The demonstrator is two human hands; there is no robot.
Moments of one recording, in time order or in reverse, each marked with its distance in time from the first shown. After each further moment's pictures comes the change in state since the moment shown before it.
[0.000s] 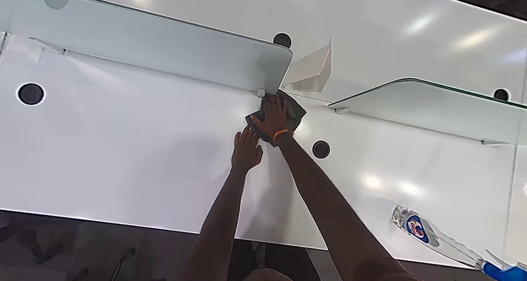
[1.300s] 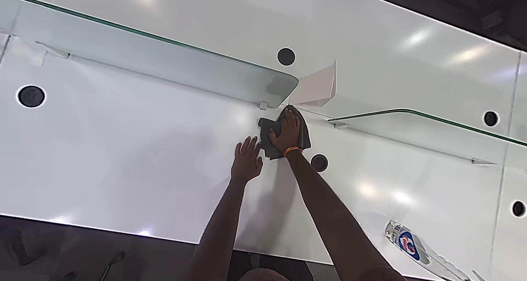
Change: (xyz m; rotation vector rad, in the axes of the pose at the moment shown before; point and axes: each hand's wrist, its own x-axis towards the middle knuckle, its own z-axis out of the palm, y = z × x) left_hand 0.000 0.001 -0.003 0.013 -0.033 -0.015; right_hand -0.005 0.061 0.038 0.024 0.307 -0.010
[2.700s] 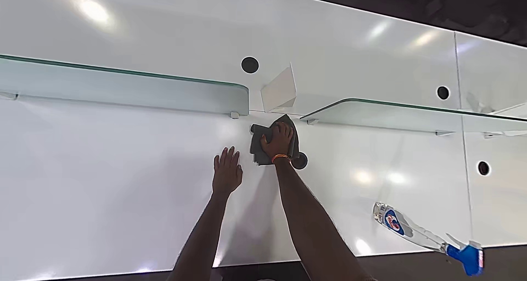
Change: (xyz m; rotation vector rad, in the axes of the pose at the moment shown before) left_hand -0.001 -0.002 0.008 0.044 0.008 0.024; right_hand -0.023 0.036 -0.022 -0.062 0.027 0.350
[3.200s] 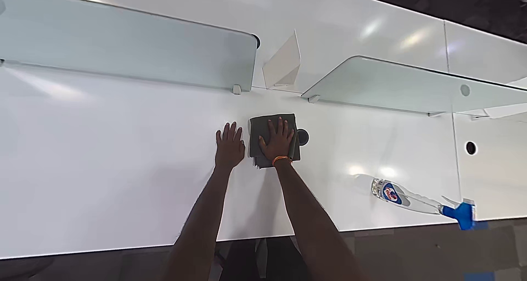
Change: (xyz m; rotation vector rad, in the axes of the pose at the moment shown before) left_hand -0.003 0.000 0.000 -0.024 -0.041 0.016; right_hand -0.106 -0.001 0.002 -0.163 -0.133 -0.007
